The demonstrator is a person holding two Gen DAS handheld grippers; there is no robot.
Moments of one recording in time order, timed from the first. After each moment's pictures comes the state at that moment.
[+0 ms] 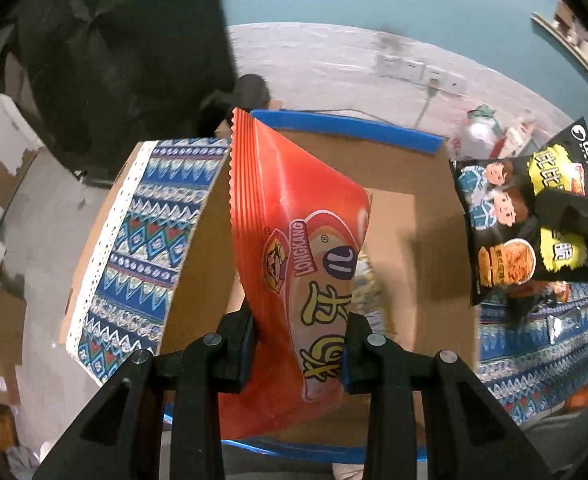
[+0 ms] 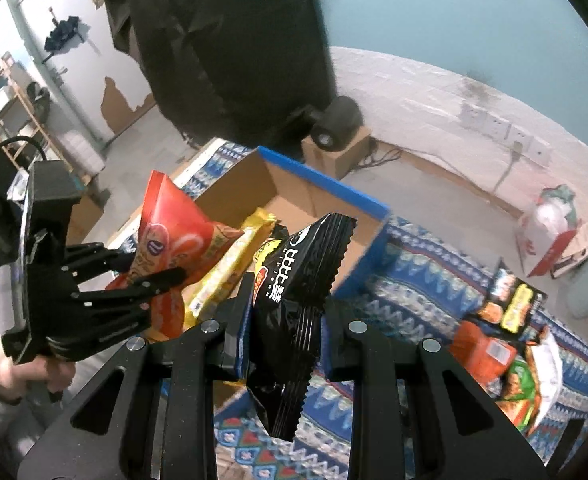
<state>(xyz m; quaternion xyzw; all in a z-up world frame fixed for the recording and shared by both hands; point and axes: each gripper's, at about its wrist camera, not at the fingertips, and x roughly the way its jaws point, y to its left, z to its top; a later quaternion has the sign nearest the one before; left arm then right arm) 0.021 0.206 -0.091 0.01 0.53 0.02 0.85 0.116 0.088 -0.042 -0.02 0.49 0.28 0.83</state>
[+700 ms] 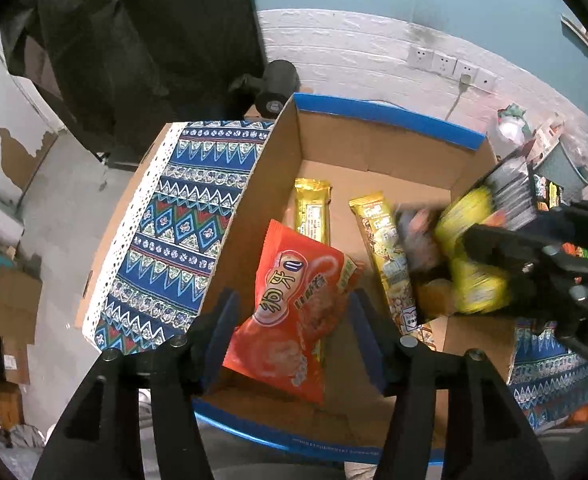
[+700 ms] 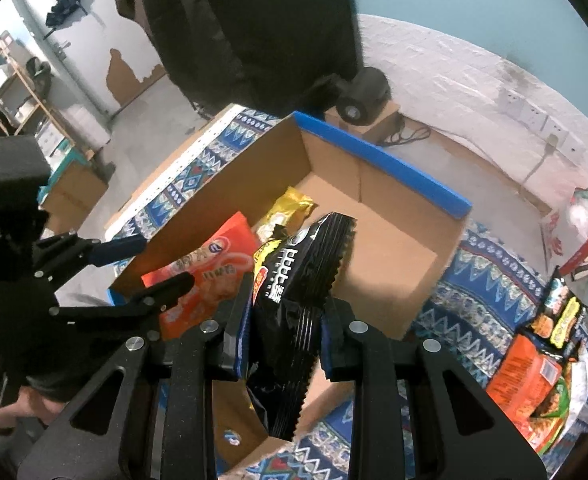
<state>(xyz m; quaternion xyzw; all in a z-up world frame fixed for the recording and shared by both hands) 0.023 0.226 -0.097 0.01 0.54 0.07 0.84 0.135 0.152 -0.087 -0.04 0.53 0.30 0.79</state>
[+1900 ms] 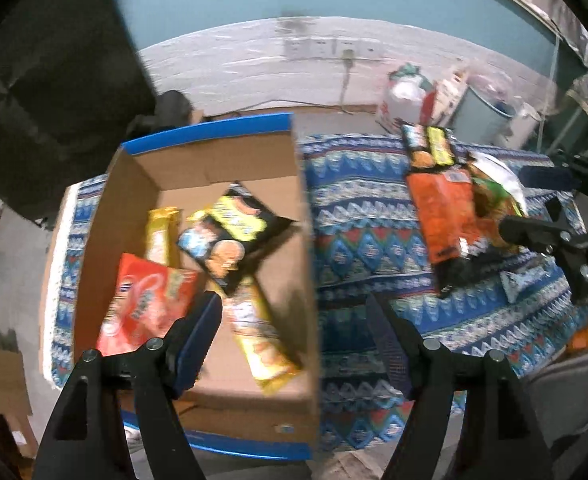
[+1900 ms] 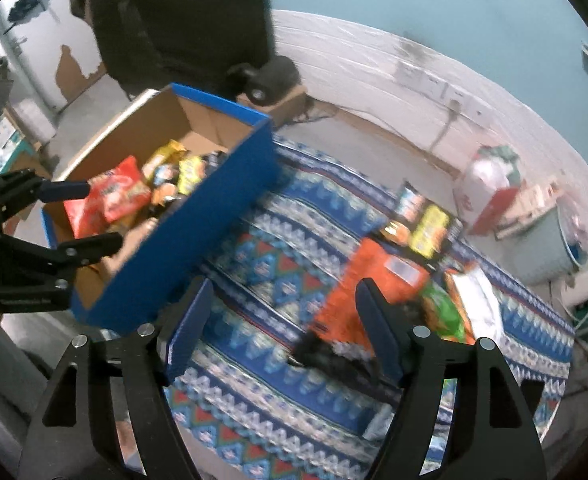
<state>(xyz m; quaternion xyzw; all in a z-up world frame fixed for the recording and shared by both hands) 0.004 0.079 -0.087 0.08 0.53 -0.09 0.84 0.078 -0.024 -0.072 -0.08 0.53 0.19 0.83</state>
